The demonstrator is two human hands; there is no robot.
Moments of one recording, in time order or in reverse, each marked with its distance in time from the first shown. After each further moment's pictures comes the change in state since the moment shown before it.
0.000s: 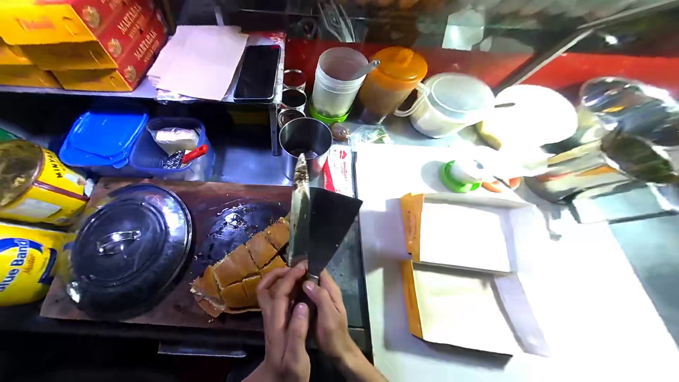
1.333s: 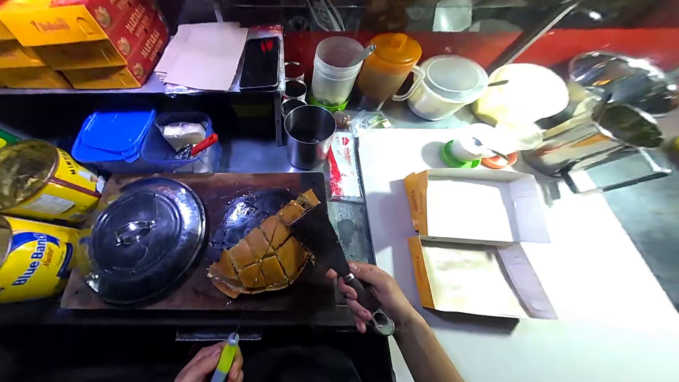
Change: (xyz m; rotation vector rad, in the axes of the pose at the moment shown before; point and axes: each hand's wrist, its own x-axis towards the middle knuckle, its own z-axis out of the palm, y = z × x) left_hand -0.069 -0.028 -0.190 -0.914 -0.521 -0.891; right_hand -0.016 -0.010 -0.086 0.361 -0.275 0.708
